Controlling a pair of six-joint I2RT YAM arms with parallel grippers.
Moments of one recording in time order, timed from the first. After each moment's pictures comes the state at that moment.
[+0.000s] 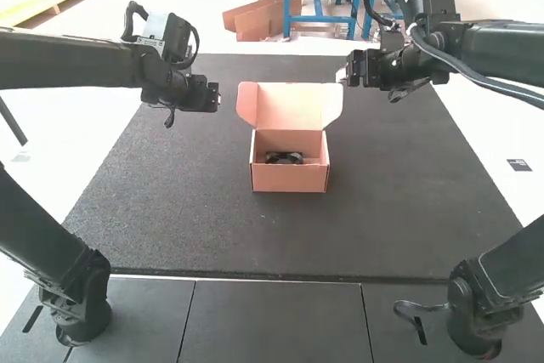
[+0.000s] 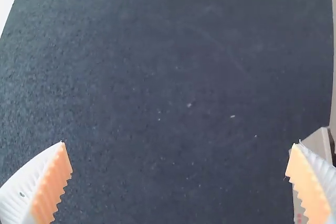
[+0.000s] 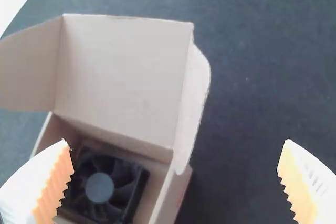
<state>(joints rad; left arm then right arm) -0.29 1.42 1.02 -0.31 -0.22 -0.19 0.31 1.38 1.09 -0.33 -0.20 0.09</state>
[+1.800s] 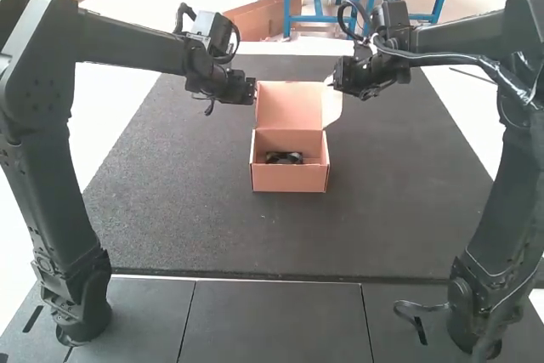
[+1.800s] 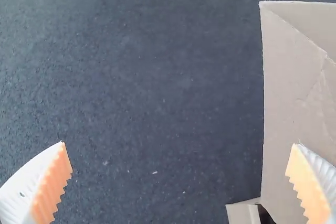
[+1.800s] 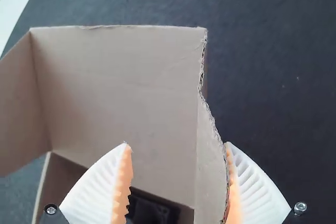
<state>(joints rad) -0.37 1.73 1.28 -0.27 -0.16 -0.19 0.31 1.77 1.32 -0.28 -0.33 0.22</state>
